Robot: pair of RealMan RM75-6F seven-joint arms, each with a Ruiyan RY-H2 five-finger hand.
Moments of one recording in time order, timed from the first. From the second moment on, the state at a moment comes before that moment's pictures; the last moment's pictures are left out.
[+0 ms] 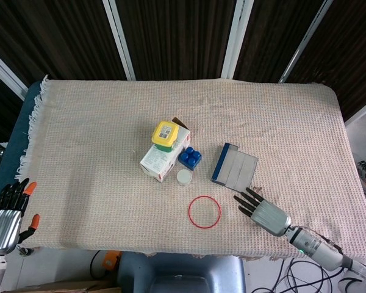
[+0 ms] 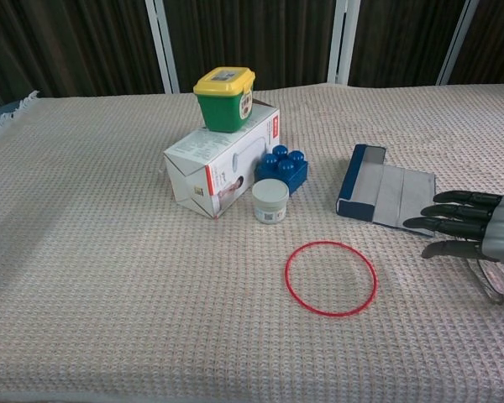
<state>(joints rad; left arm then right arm) -0.09 -1.15 -0.02 -1.59 1.57 1.53 0.10 0.47 -1.41 -0.16 -1.09 -1.94 1.19 -0.26</state>
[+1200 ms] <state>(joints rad) -0.07 -1.15 -0.01 -1.59 1.58 1.55 0.11 0.52 -1.36 -0.13 -1.07 -1.84 1.17 -0.17</state>
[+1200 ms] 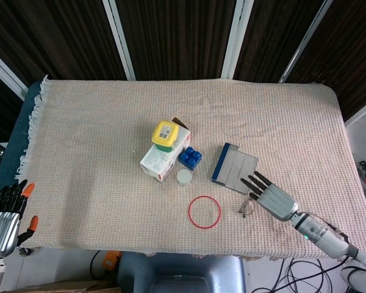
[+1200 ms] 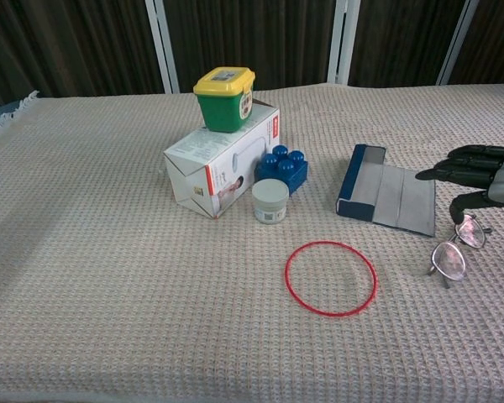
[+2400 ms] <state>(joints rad) -0.08 -1.16 -0.02 -1.60 1.57 1.53 0.14 0.59 -1.50 -0.16 -0.88 -1.83 1.15 -0.01</state>
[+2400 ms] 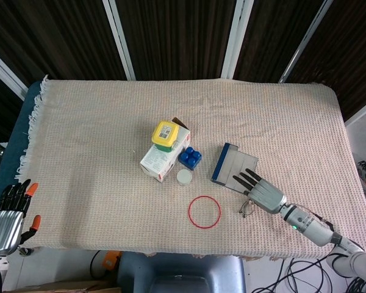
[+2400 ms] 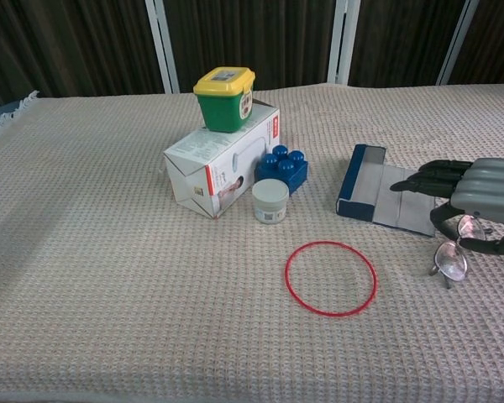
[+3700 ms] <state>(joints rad) -0.09 -1.17 -0.02 -1.59 1.56 1.51 0.15 0.74 -1.55 -0.03 -0.76 -1.70 0.99 -0.04</state>
